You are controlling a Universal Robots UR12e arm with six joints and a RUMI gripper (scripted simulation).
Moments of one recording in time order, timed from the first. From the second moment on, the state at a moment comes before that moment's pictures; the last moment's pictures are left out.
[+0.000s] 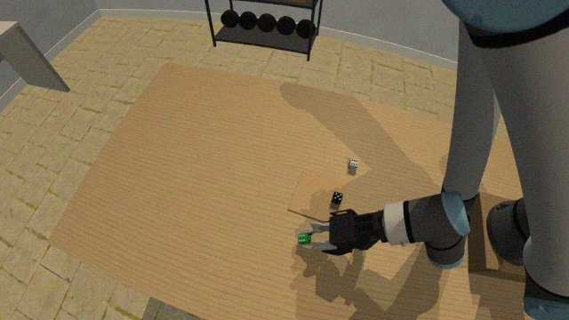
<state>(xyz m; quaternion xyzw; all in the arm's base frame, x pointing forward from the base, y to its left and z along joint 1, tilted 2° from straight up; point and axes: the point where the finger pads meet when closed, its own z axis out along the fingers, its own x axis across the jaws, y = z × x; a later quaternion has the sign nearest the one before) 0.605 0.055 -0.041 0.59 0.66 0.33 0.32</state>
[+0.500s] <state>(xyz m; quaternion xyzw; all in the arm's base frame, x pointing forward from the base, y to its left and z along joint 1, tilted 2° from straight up) 0.605 0.055 -0.042 0.59 0.66 0.33 0.32</state>
